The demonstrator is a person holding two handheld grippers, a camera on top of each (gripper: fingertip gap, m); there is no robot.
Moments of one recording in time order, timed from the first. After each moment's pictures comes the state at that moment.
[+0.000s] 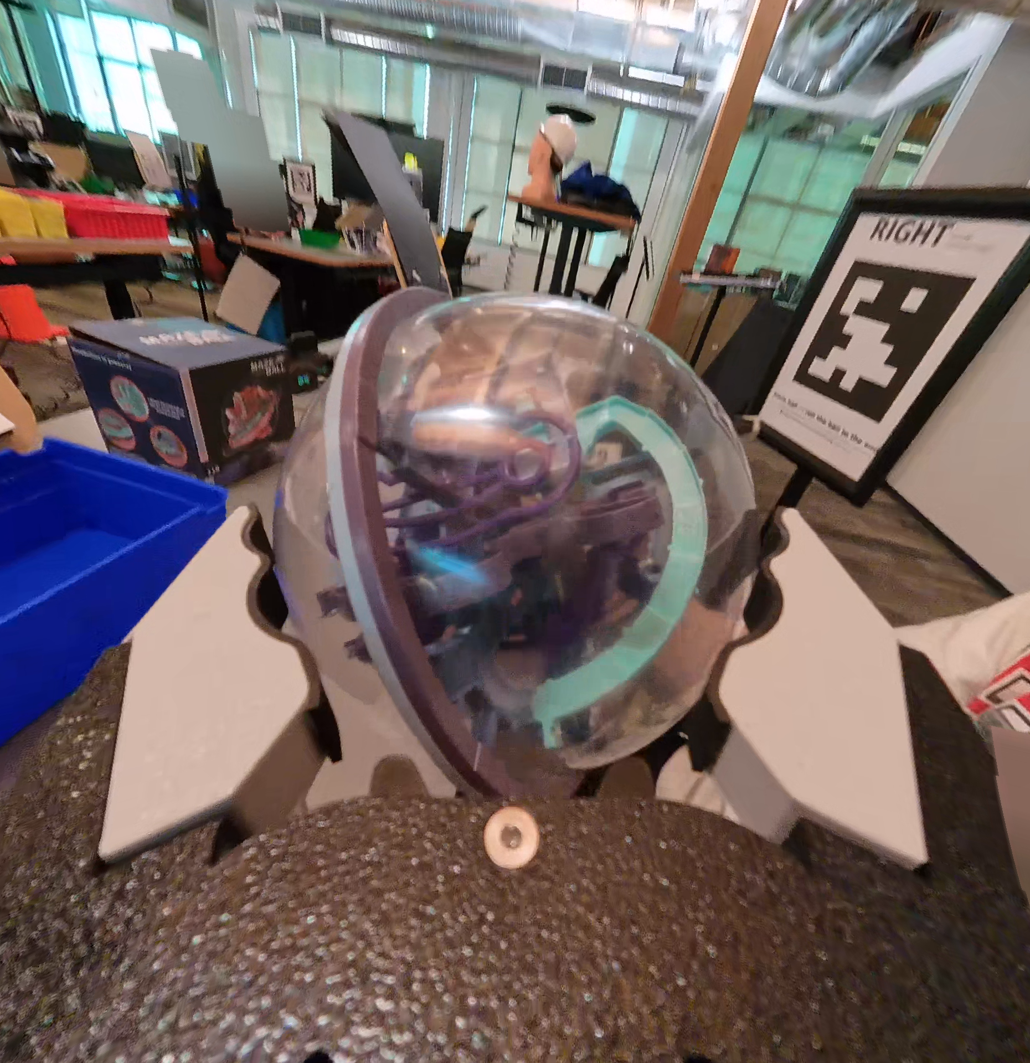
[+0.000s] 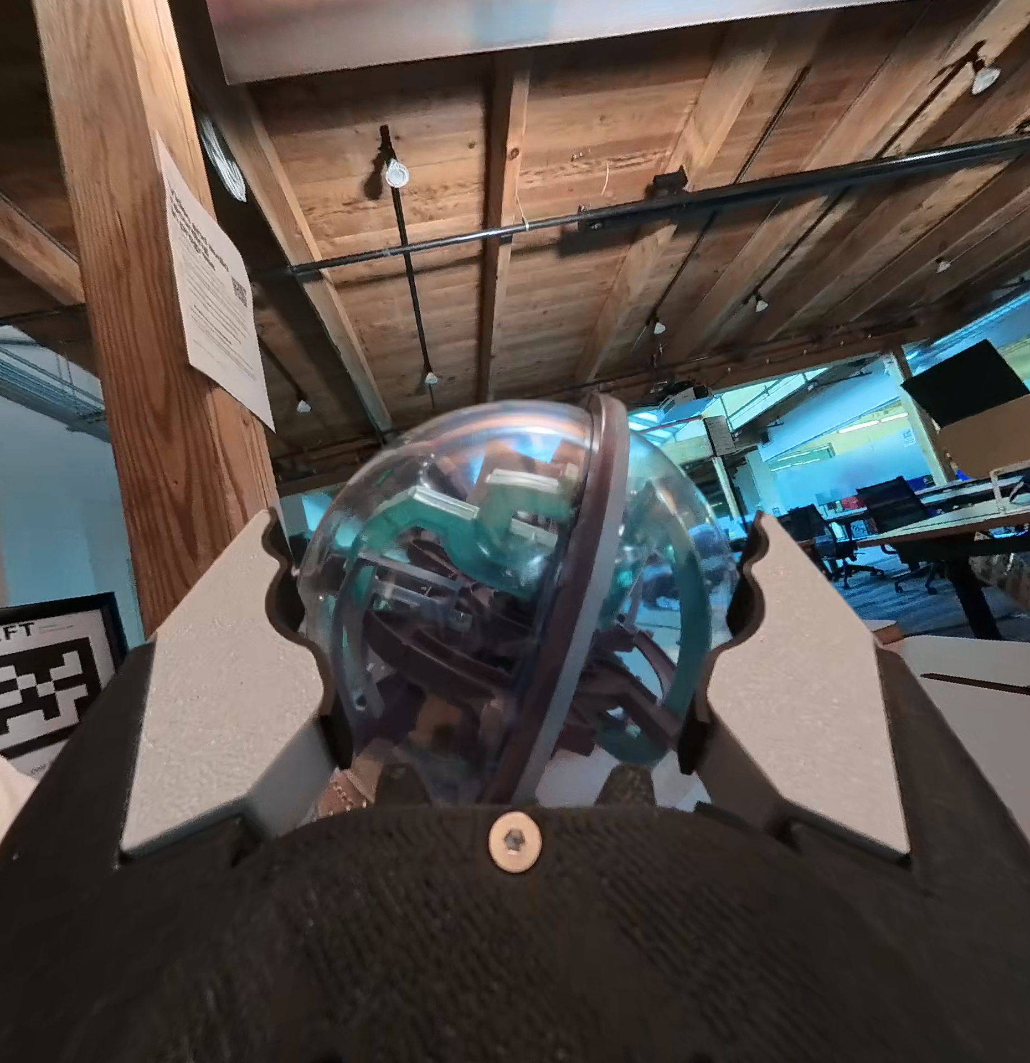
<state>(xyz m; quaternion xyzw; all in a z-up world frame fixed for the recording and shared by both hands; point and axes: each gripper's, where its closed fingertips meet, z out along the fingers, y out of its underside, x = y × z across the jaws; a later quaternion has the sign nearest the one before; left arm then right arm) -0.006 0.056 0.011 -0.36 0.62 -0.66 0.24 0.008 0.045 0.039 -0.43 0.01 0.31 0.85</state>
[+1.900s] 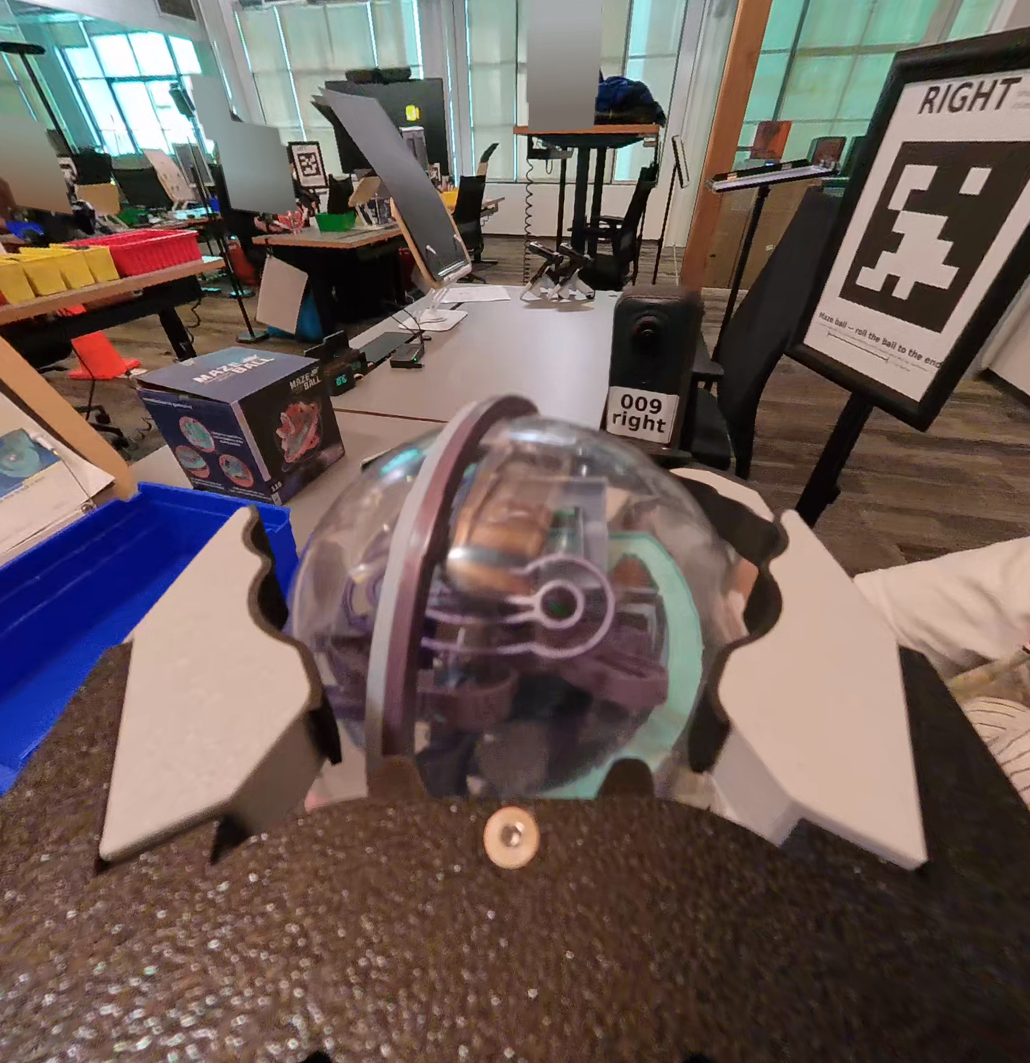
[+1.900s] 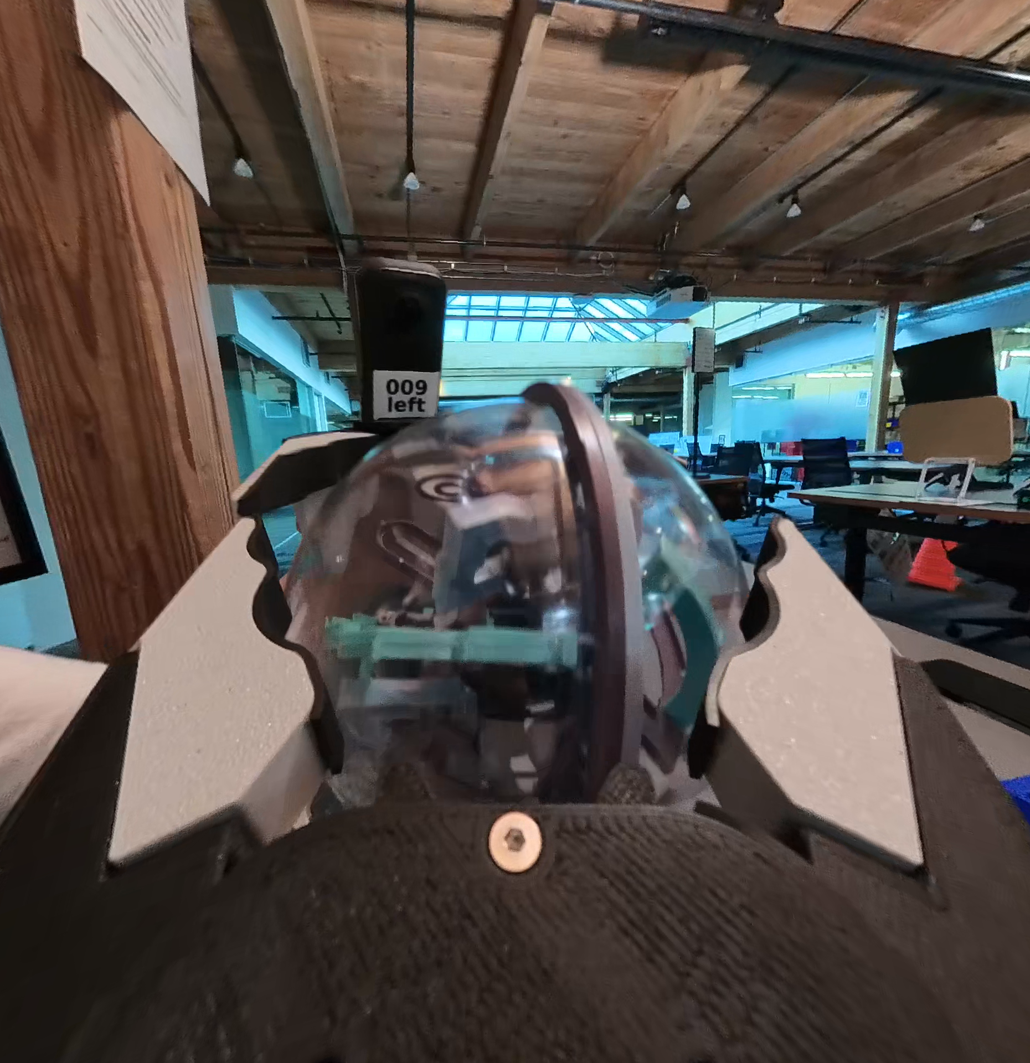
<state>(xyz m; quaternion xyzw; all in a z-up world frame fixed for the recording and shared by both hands) -0.016 0.058 0.031 -0.33 0.67 -0.60 0.29 -0.037 0.077 0.036 -0.54 -0.10 0.19 0.81</state>
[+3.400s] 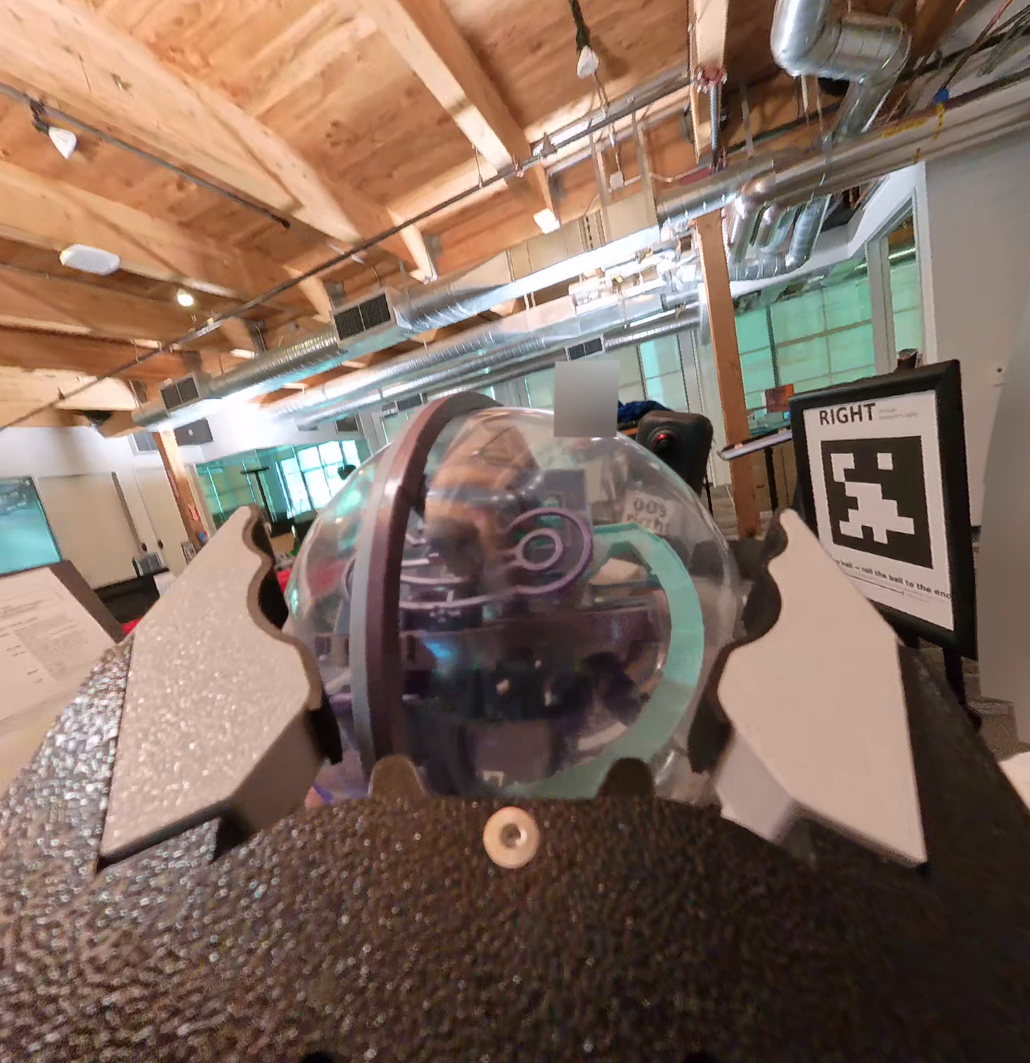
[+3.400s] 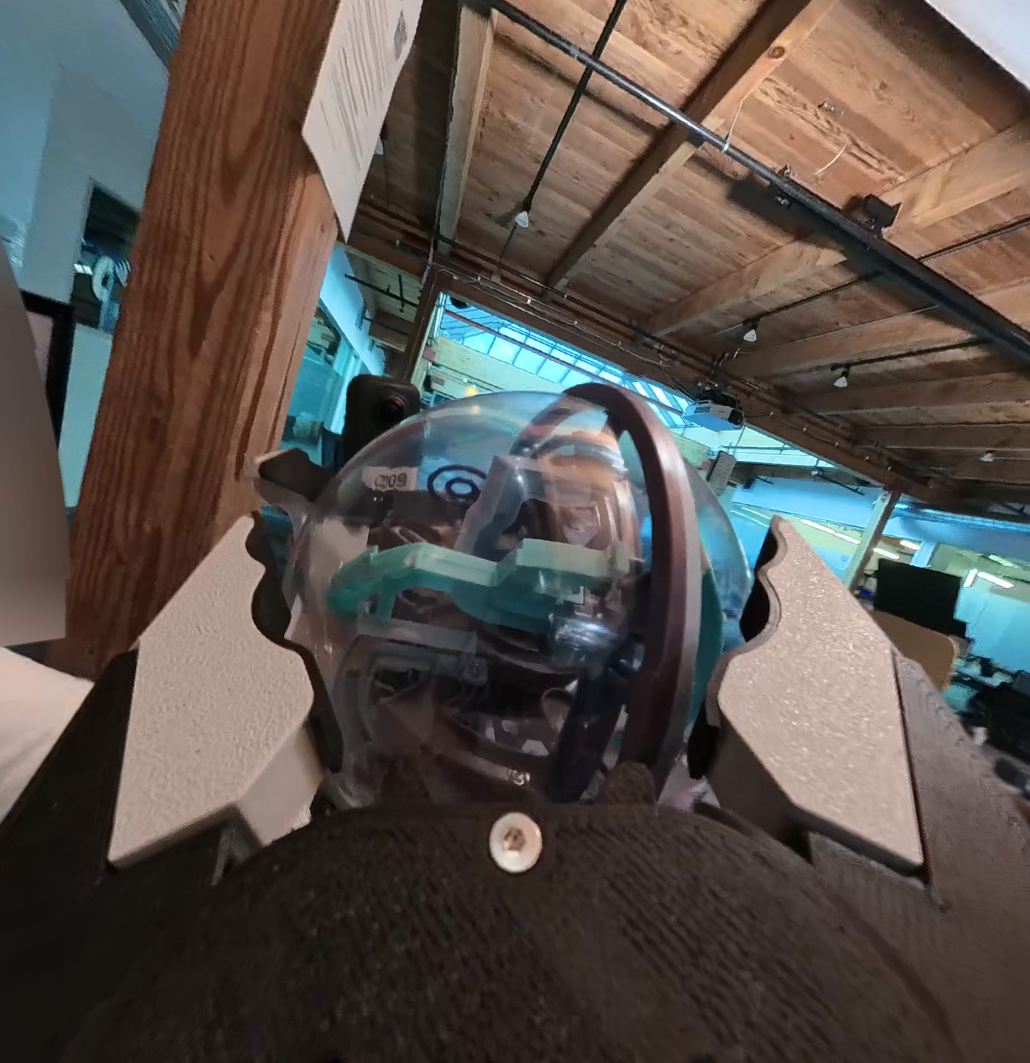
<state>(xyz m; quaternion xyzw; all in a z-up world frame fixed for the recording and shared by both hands) -0.075 0.028 0.186 -0.19 0.51 -0.70 0.47 -0.084 0.029 0.178 -0.48 -0.25 0.09 0.84</state>
